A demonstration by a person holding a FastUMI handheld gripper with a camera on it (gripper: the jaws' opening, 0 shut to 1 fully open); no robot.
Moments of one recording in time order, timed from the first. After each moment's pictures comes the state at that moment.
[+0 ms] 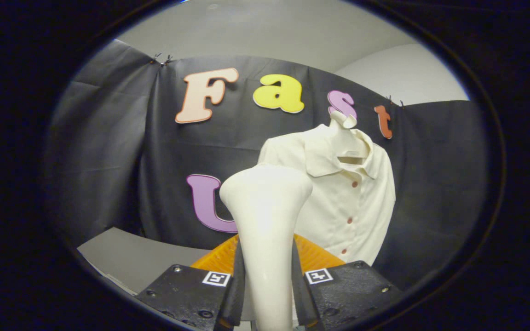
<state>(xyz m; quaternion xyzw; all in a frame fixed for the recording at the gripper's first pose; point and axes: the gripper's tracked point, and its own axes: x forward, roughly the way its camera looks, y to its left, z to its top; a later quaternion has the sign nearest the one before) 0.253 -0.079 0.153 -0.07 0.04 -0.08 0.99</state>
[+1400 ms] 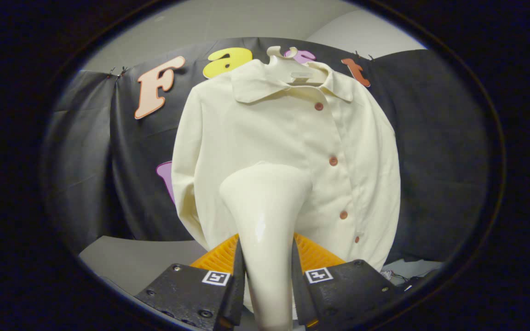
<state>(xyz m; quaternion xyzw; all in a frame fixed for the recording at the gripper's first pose) 0.291 -0.153 0.031 0.05 0.08 -0.07 0.99</state>
